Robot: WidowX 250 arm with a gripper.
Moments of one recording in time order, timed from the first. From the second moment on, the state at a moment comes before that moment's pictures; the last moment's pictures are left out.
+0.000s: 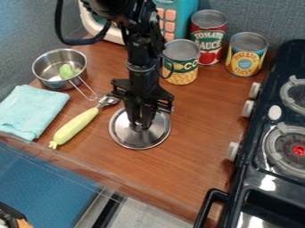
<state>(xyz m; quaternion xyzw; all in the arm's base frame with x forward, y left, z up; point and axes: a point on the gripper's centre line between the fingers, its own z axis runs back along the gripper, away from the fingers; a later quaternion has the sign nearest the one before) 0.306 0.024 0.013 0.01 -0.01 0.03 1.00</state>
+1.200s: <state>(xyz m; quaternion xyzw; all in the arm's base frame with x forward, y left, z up) 0.345 0.128 0.088 -0.04 -0.05 0.15 0.99</state>
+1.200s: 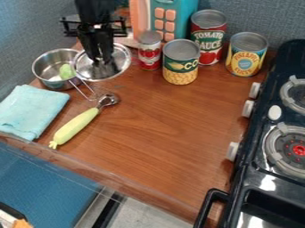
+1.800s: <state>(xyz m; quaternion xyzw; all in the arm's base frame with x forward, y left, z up) 0.355 0.178 0.072 -0.03 -0.03 0.20 0.98</state>
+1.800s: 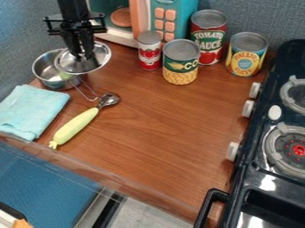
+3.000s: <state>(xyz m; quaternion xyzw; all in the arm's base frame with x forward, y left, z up) 0.338 0.226 0.047 -0.02 -0.01 0.23 0.97</state>
